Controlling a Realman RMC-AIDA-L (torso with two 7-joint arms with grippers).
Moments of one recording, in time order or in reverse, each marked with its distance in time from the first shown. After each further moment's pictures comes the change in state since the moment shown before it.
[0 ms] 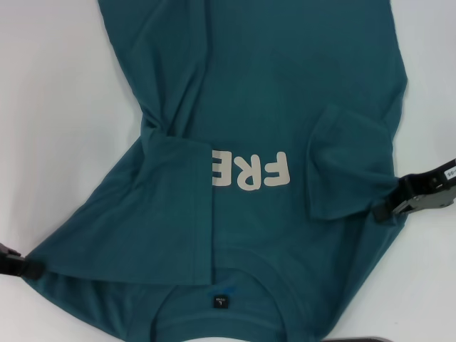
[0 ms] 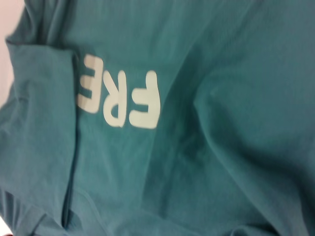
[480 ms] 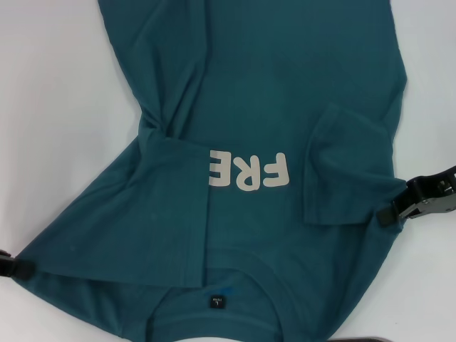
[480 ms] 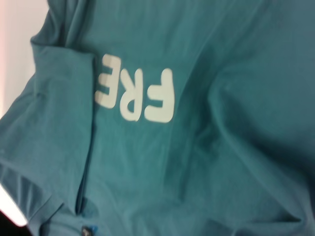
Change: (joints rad) left arm 0.015 0.017 -0.026 -0.009 -0.001 0.016 0.006; right arm -0.015 -0.019 0.011 -0.002 0.036 -0.061 -0.018
